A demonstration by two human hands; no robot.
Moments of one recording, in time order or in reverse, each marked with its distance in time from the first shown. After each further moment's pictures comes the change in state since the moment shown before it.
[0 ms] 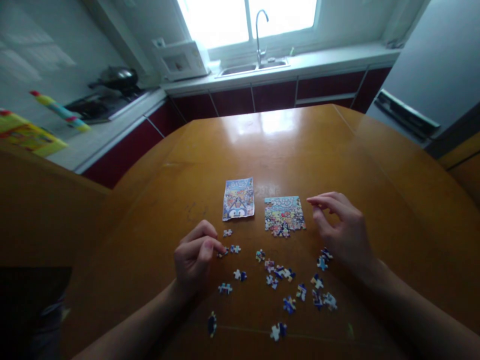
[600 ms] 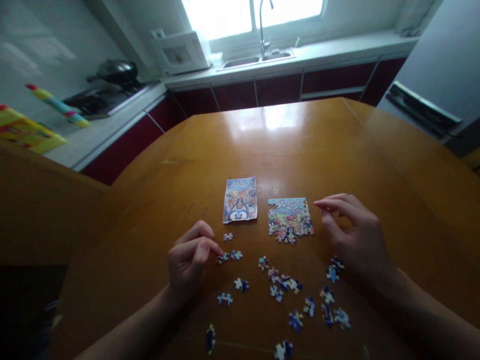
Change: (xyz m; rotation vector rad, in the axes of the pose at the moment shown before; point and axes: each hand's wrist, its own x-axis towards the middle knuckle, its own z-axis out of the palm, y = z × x) left_hand 0.002 -0.011 -0.005 0.017 -0.011 -0.064; right_hand 0.001 0.005 0.001 0.000 -0.054 0.043
